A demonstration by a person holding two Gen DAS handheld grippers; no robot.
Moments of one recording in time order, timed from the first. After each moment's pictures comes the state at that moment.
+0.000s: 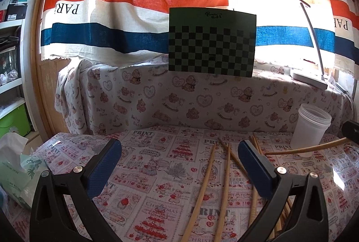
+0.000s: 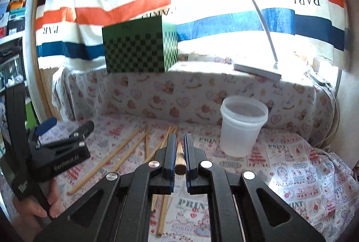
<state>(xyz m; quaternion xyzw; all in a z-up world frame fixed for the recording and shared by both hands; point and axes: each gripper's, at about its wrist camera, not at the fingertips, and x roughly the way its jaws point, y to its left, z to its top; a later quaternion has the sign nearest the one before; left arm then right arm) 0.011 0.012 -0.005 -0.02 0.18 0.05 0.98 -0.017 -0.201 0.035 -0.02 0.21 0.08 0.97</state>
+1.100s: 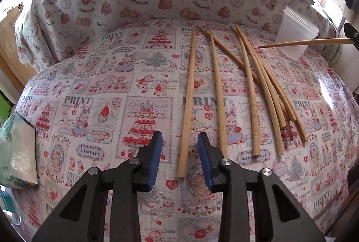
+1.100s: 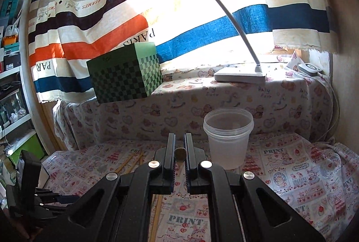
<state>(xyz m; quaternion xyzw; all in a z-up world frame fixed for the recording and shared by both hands) 0.009 0.019 -0.057 0.00 0.49 -0.06 0.87 -0.011 -0.247 0.040 0.06 0.18 0.08 0.98</state>
